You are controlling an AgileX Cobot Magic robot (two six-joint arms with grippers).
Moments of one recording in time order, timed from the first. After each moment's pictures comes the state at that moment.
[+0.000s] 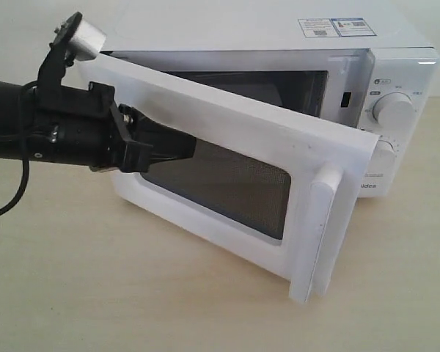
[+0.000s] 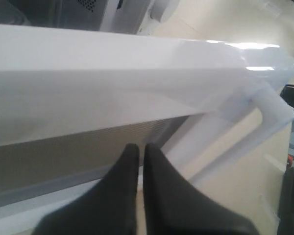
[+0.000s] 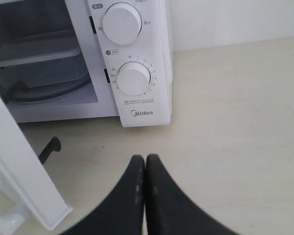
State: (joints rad) left arm -0.39 1.44 -0.81 -1.54 0.70 1.54; right arm 0.08 0.01 0.00 0.17 0.33 -0.01
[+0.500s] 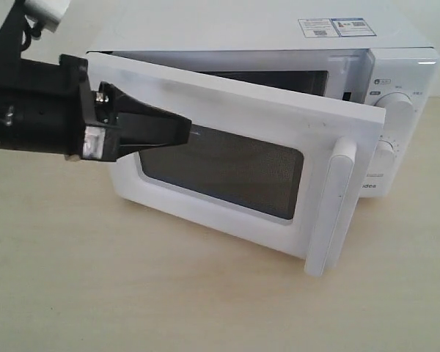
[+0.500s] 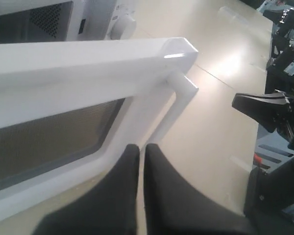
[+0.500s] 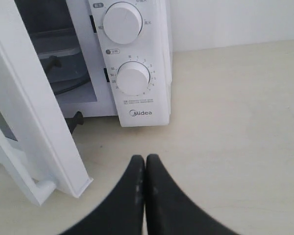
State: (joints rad) left arm -0.39 1.30 -0.81 -1.45 0.77 1.40; right arm 0.08 0.01 0.00 0.17 0.33 -0.02
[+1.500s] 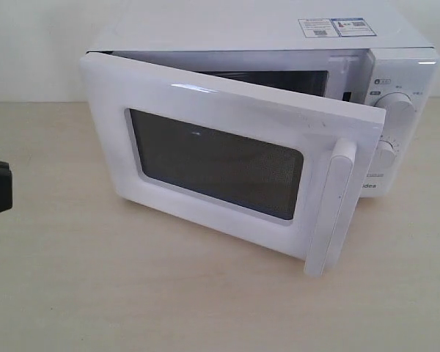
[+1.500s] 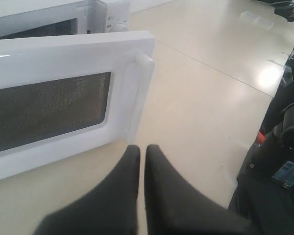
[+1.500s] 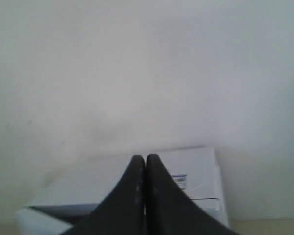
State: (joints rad) left arm -0.39 0.60 -0.64 -0.93 0.80 0.81; right arm 0.08 0.14 -0.71 0.32 0.44 -0.05
